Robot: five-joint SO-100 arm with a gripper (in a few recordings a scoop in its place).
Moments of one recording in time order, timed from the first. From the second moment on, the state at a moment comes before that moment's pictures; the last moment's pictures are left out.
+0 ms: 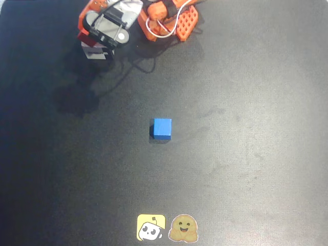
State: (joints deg) arm 63.1 185.0 154.6 81.1 45.0
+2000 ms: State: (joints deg) arm 25.8 182.8 161.9 67.4 75.8
